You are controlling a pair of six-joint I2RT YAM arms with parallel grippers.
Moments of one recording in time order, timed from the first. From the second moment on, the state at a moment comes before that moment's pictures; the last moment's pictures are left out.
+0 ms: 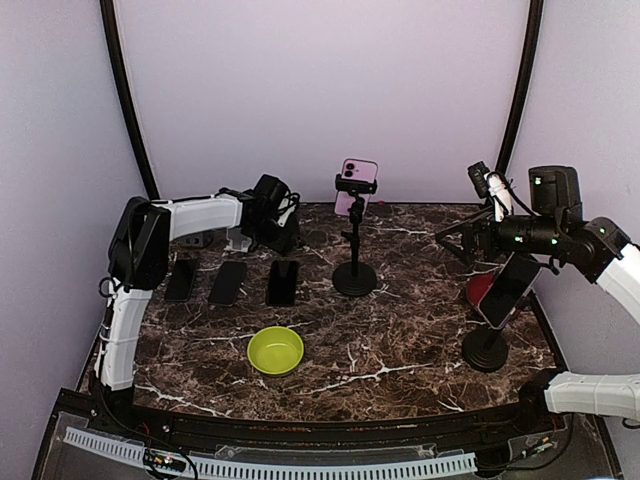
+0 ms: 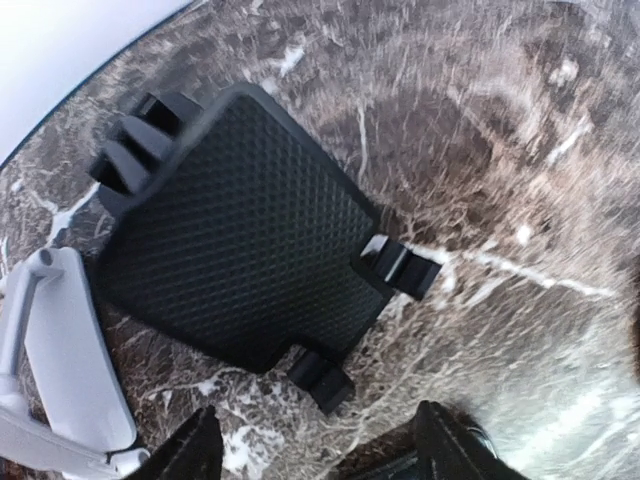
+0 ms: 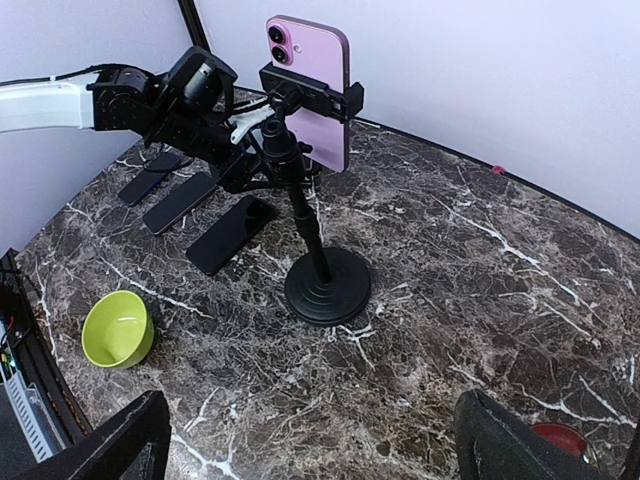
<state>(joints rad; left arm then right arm) -0.53 2.32 1.91 -0.56 -0.13 0.07 0.45 0.91 1.03 -0.61 -0.28 0.01</state>
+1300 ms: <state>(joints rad) -0.61 2.54 2.22 -0.52 -0.61 -0.52 0.45 0.93 1.03 -0.61 -0.28 0.01</state>
